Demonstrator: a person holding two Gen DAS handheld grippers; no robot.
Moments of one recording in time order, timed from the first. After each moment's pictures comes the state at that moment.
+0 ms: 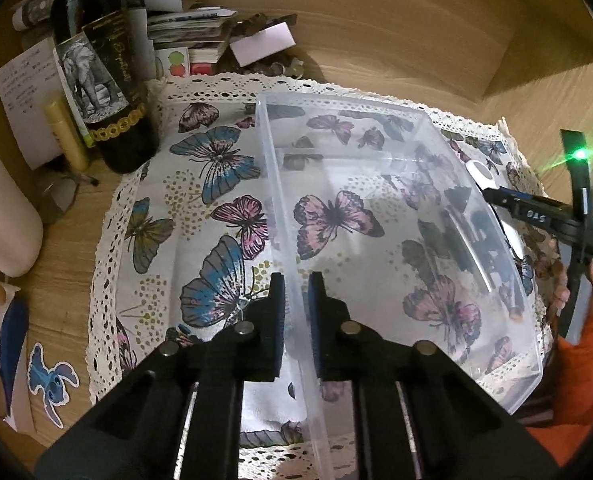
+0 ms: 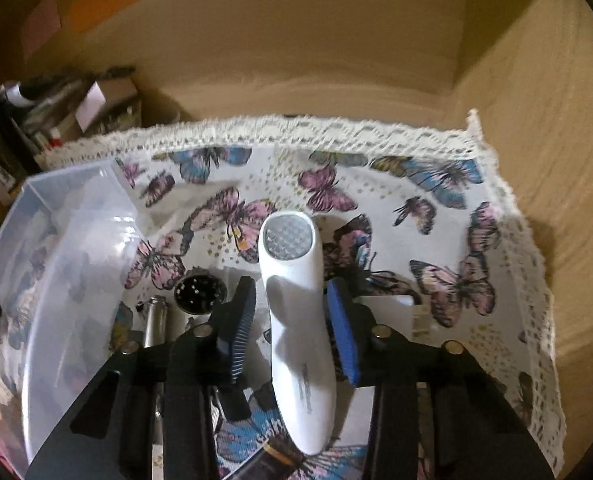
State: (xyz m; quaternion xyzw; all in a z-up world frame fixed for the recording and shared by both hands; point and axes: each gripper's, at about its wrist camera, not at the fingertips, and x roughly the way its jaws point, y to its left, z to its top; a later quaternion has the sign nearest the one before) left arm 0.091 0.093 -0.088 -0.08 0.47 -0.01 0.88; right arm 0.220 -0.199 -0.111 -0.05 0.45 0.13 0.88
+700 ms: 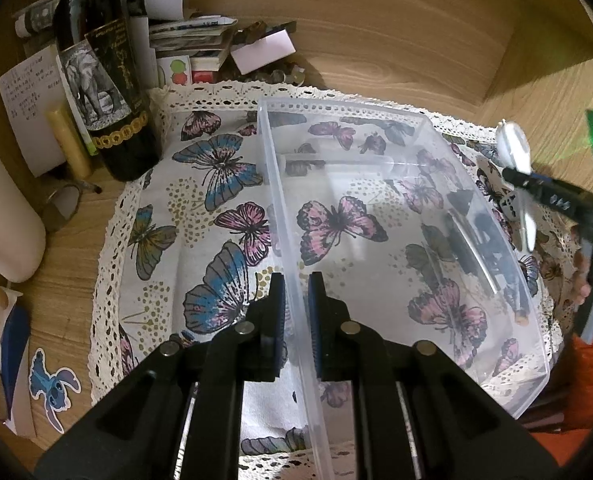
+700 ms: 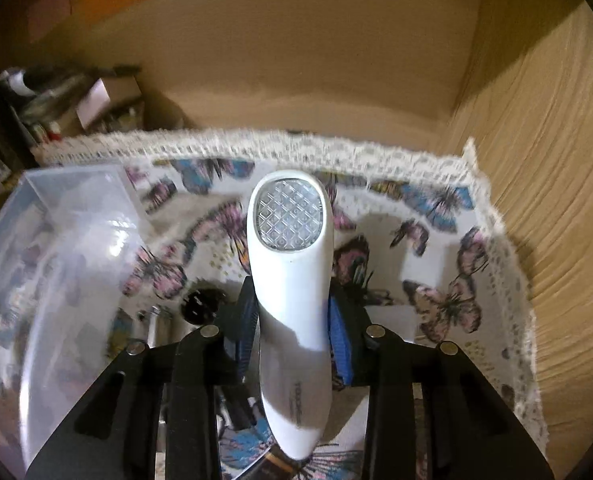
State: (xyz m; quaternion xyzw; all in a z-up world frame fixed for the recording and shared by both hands) left arm 0.088 0.091 -0.089 -0.07 0.45 0.00 0.89; right arm 0.193 -0.185 -0.076 -0.08 0.39 0.12 0.91
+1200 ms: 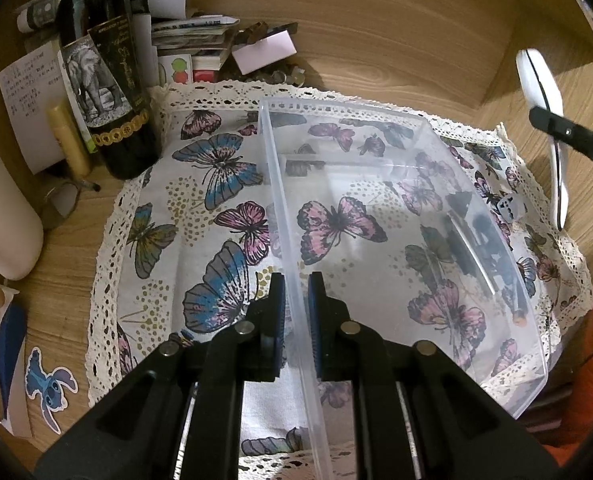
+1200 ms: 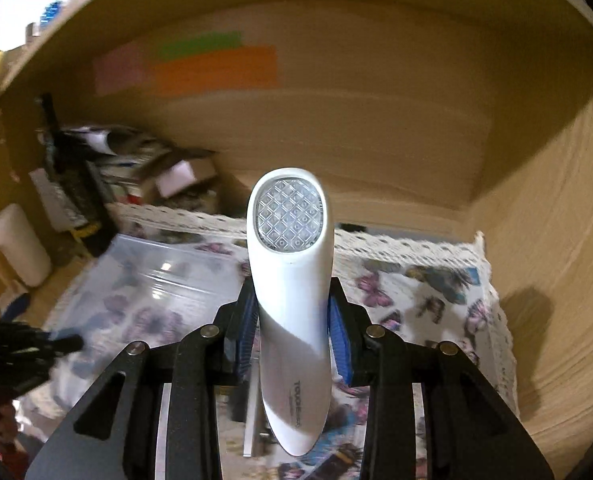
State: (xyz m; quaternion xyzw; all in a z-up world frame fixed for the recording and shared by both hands) left arm 0.087 0.093 -0.090 -0.08 0.45 -0.01 0.89; right arm 0.160 -0.141 -0.013 -0.07 0.30 0.20 0.93
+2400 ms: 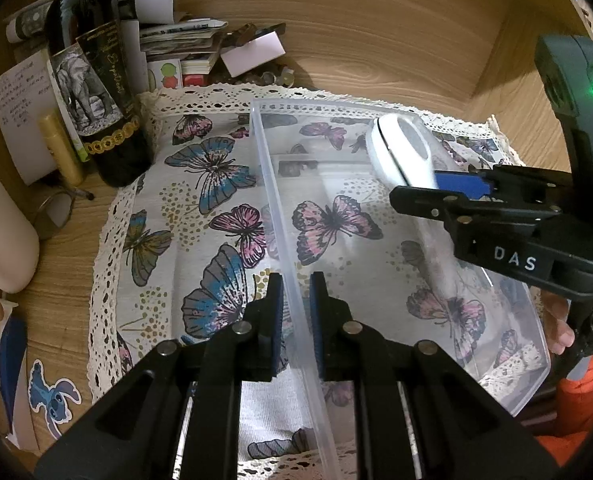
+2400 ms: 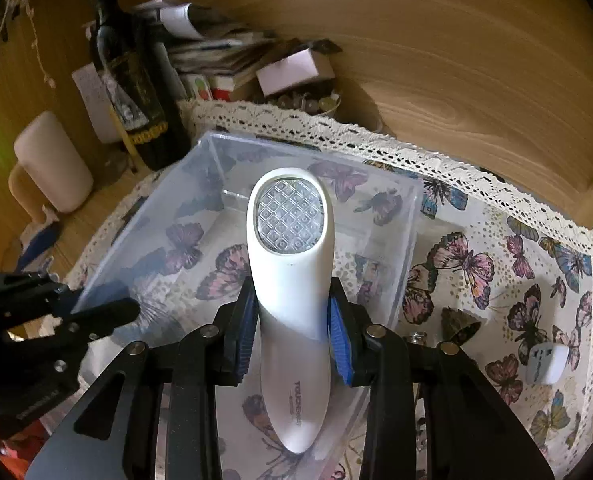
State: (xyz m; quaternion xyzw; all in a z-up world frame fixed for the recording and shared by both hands) left arm 0.087 0.092 -0.090 -0.06 0.45 -0.02 0.89; right arm 0.169 -0.038 -0.086 -0.13 0.41 0.30 0.85
